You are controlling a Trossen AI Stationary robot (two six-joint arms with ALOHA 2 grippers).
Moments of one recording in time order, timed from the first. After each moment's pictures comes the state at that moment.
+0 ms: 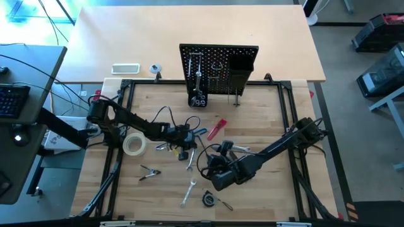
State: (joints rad) left arm -0.01 1.80 0.64 0.30 0.01 -0.06; right arm 0.48 1.95 1.31 -0.40 0.92 0.41
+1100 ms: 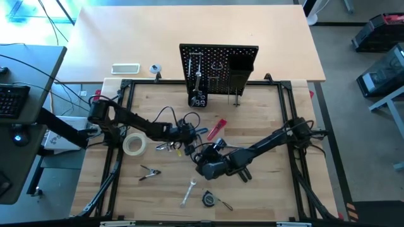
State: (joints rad) left arm -0.01 1.80 0.70 0.24 -0.26 -0.28; right arm 0.37 2.04 1.31 -0.20 0.75 0.76
